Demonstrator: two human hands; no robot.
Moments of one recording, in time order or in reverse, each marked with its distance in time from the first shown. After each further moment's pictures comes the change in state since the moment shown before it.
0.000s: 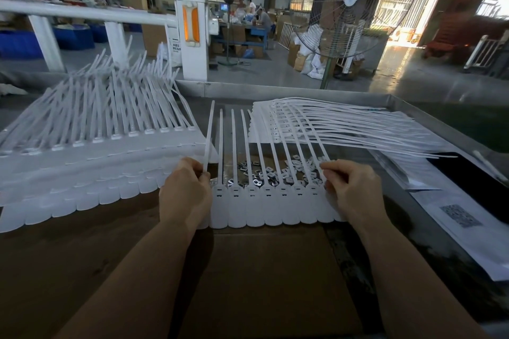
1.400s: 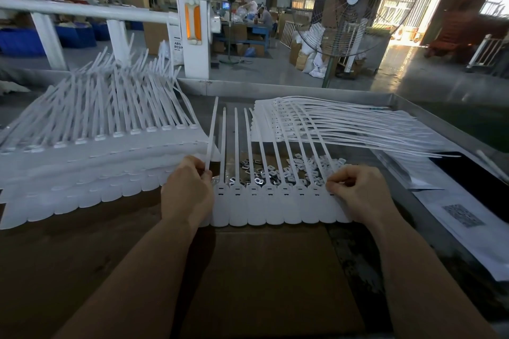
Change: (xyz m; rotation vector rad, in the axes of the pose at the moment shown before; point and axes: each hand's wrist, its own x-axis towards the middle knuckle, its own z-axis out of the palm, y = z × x) left_hand 0.000 -0.001 0.003 0.002 -0.002 0.005; right_hand 0.007 0.013 -0.009 -0.076 -0.186 0.155
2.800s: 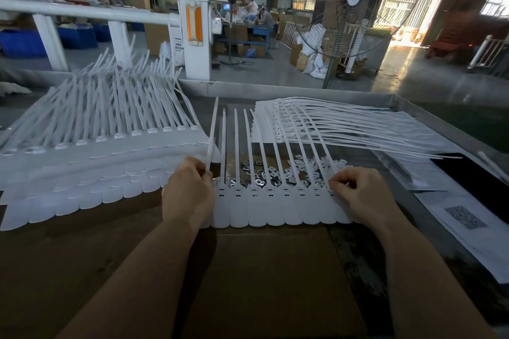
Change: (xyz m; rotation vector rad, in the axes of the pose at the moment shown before) left_hand 0.000 0.001 0.000 0.005 0.005 -0.022; right_hand -0.001 0.000 -0.004 -0.094 -0.063 -0.007
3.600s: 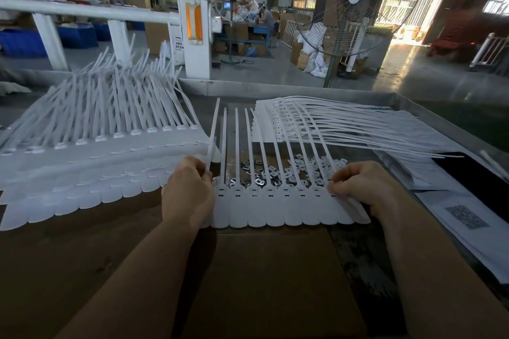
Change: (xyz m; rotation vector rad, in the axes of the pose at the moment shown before) left_hand -0.002 0.000 -0.002 0.003 -0.024 0.012; right_hand 0.016 -0.013 -0.011 0.276 -0.147 0.365
